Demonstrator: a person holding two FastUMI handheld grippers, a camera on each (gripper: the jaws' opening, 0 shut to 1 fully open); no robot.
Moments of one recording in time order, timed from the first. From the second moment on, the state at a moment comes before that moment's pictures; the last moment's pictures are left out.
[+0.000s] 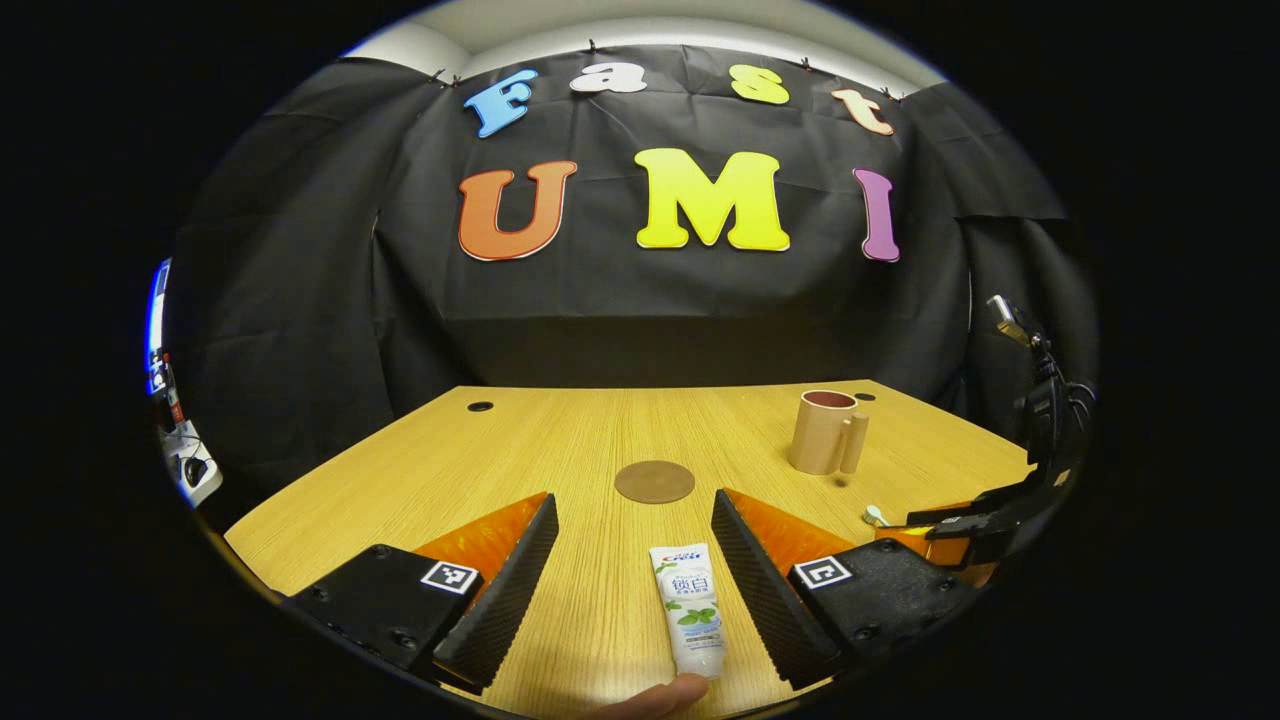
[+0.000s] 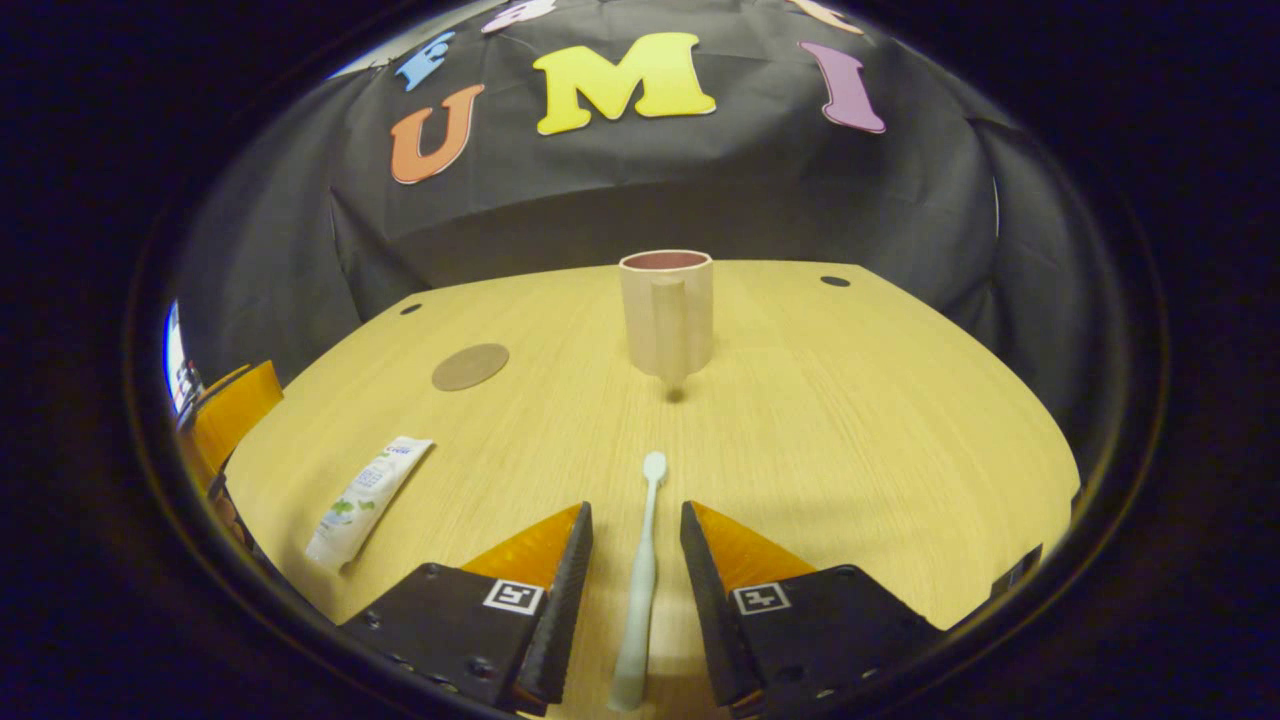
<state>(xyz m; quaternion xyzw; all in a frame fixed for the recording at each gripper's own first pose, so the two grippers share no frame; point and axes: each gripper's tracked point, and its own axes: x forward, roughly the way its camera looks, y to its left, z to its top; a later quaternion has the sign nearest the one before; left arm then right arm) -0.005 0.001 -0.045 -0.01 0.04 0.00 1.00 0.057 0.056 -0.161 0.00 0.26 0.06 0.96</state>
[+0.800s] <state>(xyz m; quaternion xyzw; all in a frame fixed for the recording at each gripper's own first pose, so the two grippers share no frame) -0.007 -0.028 -0.095 -0.03 0.14 -0.02 0.99 0.057 0.044 -0.166 0.03 0.26 0.07 0.96</state>
